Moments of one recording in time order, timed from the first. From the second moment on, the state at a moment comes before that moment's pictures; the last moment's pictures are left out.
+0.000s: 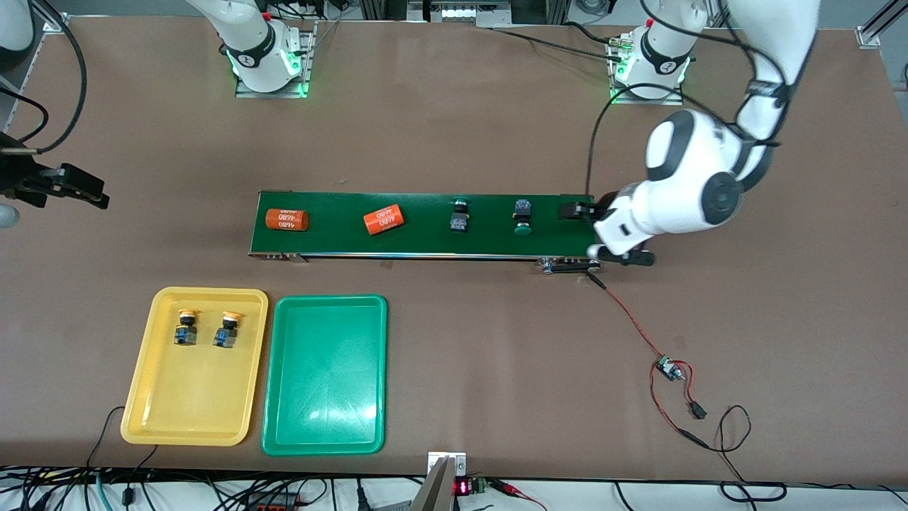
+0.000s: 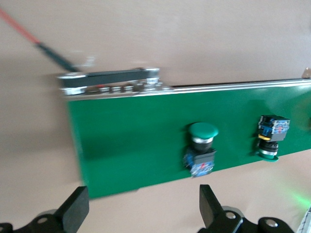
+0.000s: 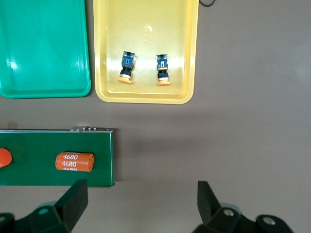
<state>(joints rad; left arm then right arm) -0.05 0.26 -0.23 -1.94 -0.37 1.96 -0.11 0.08 0.12 -0.14 -1.55 -0.02 1.64 -0.06</state>
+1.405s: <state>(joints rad) -0.07 -0.06 -0.01 -1.70 -0.01 1.61 0.05 0.64 0.47 -0.12 -1.56 0.19 1.93 0.38</state>
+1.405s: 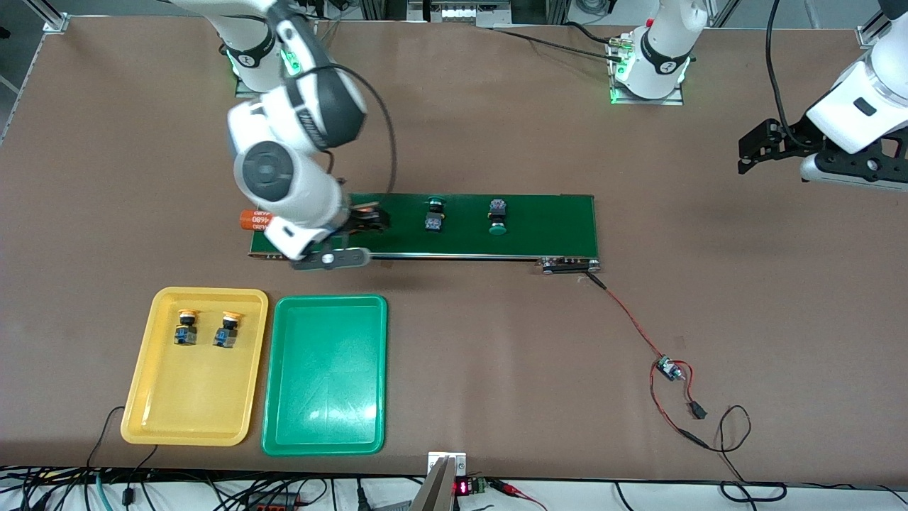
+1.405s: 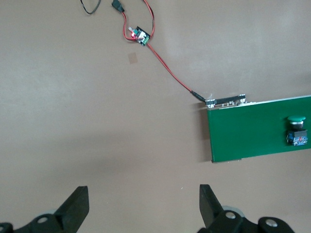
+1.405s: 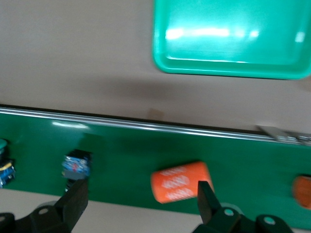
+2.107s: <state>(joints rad) -0.07 -0.06 -0.01 -1.70 -0.01 1.61 0.06 0.77 0.61 -0.12 -1.56 0.17 2.02 0.63</state>
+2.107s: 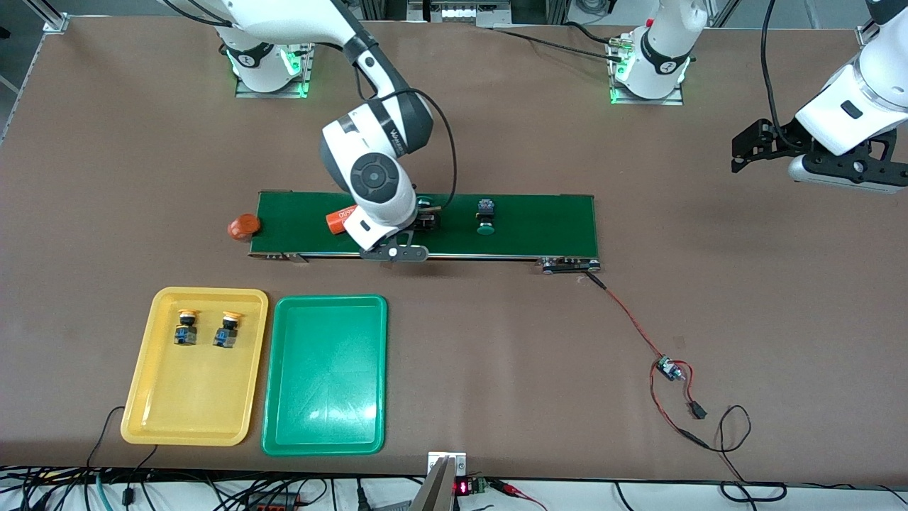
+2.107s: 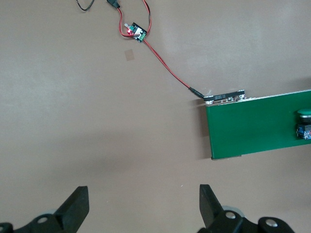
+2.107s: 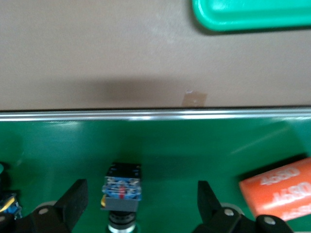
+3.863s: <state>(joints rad) -0.08 -0.05 -0.01 -1.70 -0.01 1.63 0.07 0.74 0.63 -0.32 -1.50 0.17 2.04 0.65</state>
